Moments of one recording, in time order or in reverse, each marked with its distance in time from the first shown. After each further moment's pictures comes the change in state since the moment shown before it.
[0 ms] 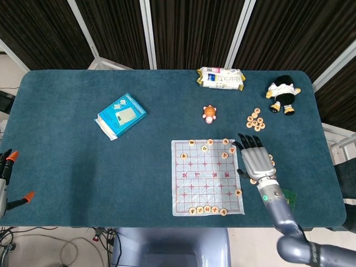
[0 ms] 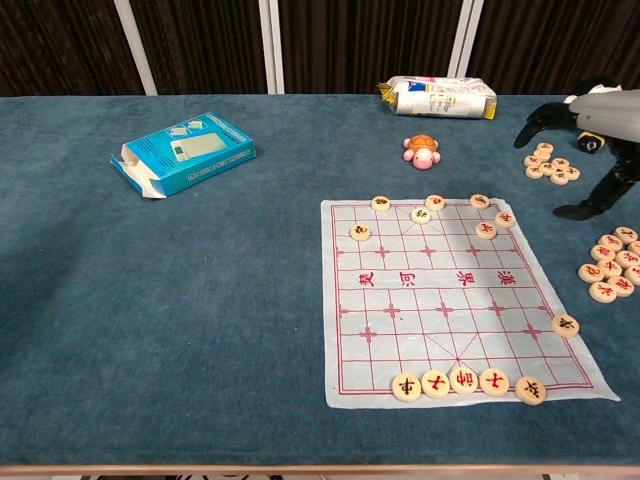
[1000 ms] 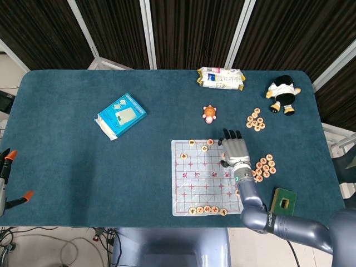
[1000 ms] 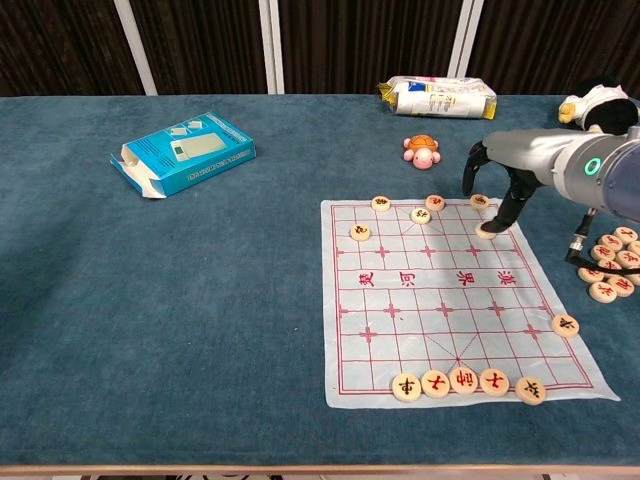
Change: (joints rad) left arm 0.000 -0.001 -0.007 0.000 -0.013 0.003 0.002; right arm 0.258 -0.246 -0.018 0.324 0.310 -0.020 -0.072
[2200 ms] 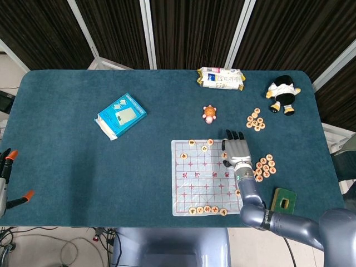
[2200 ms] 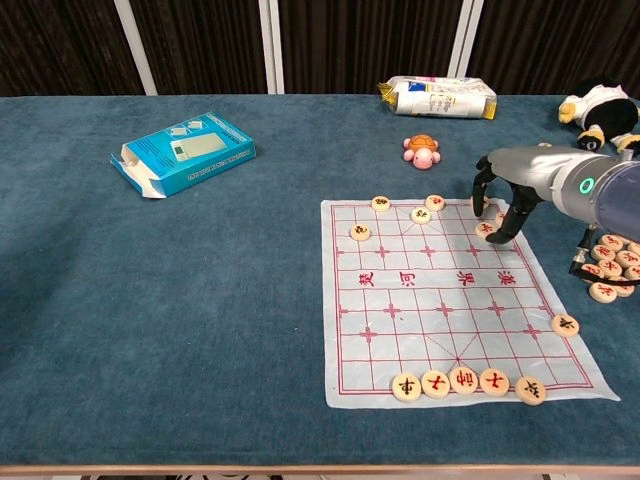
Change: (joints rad) left arm -0.003 -0.010 -0.002 0.000 -0.007 0.000 0.024; right arm 0.016 -0.056 -0.051 0.141 -0.006 -0.037 0.079
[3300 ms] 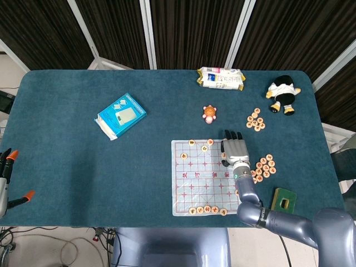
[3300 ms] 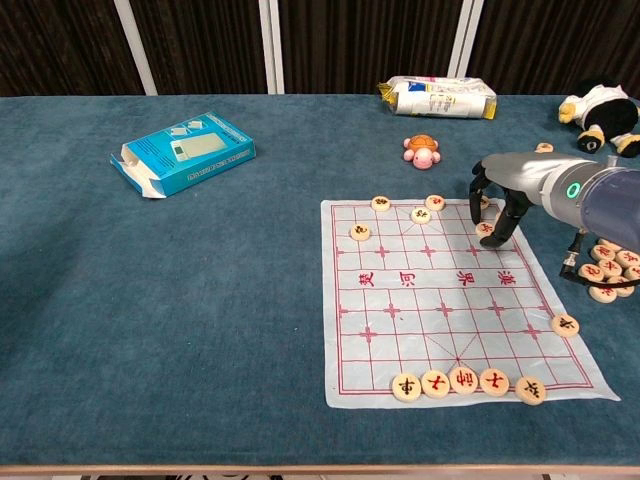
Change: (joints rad) left arm -0.001 -0.006 -0.001 0.000 -0.004 0.001 0.015; right arm 0.017 -0.040 0.006 0.067 0.019 -0.023 0.003
